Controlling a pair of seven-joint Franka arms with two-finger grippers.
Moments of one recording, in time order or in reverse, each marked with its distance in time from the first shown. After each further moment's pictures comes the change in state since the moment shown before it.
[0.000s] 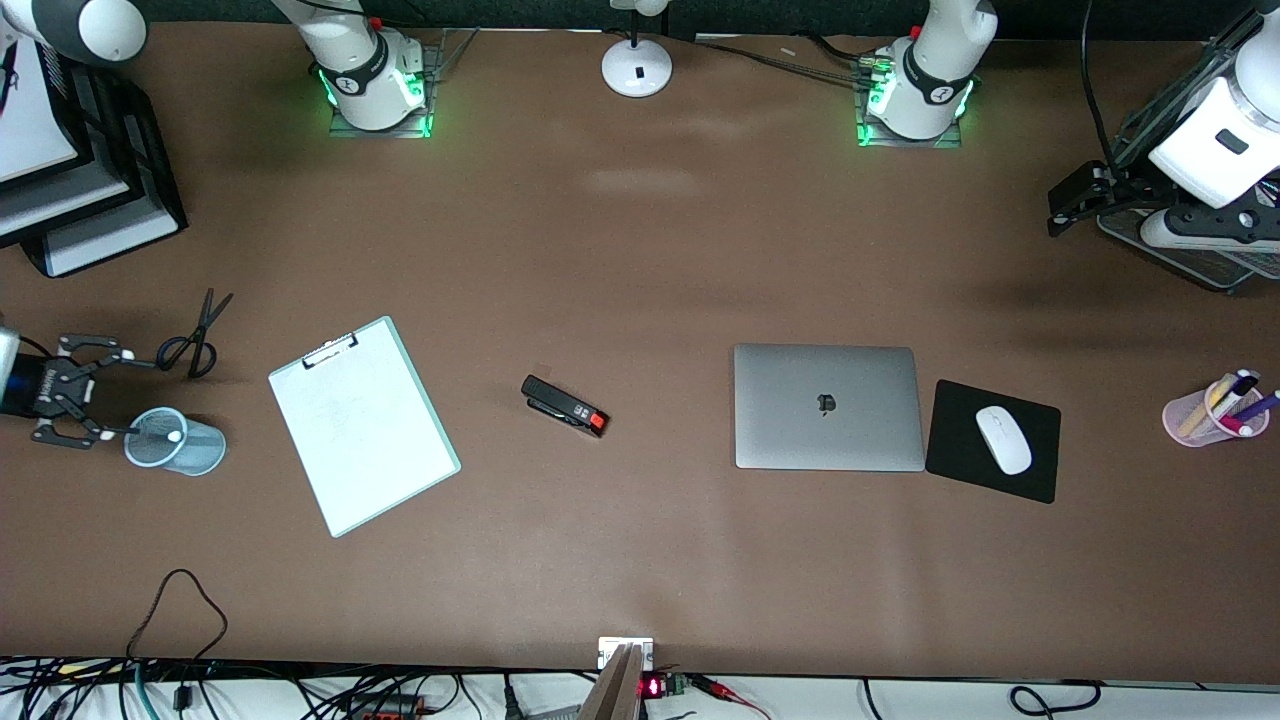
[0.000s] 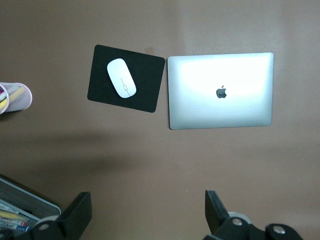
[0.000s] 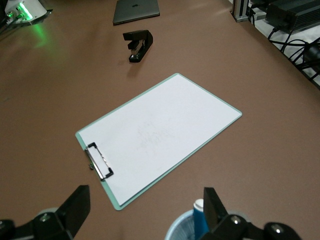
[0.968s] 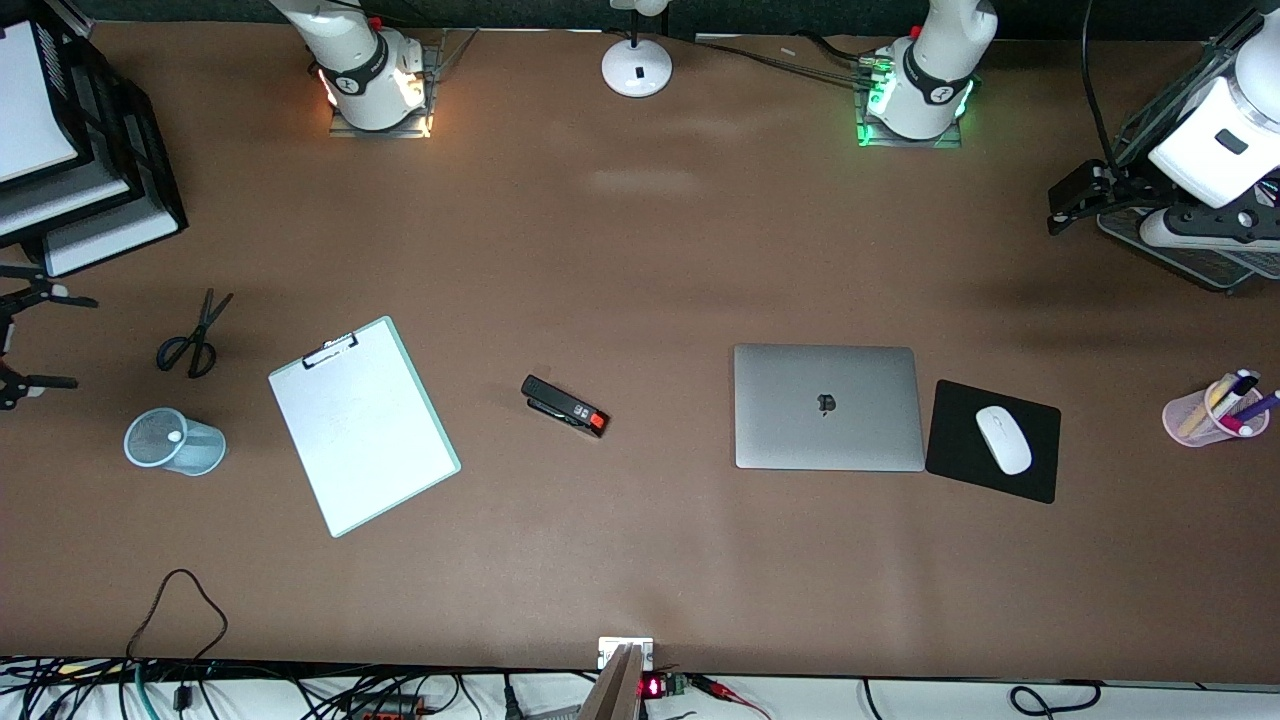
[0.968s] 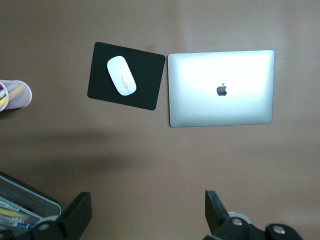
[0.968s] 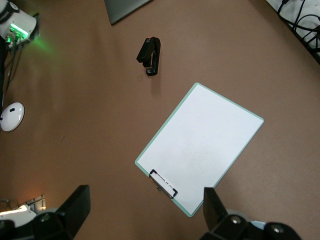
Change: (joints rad) left arm 0.000 0.000 0.001 0.001 0.000 -0.010 0.000; right arm 0.221 -0.228 0.010 0.202 -0.228 -0.220 0.670
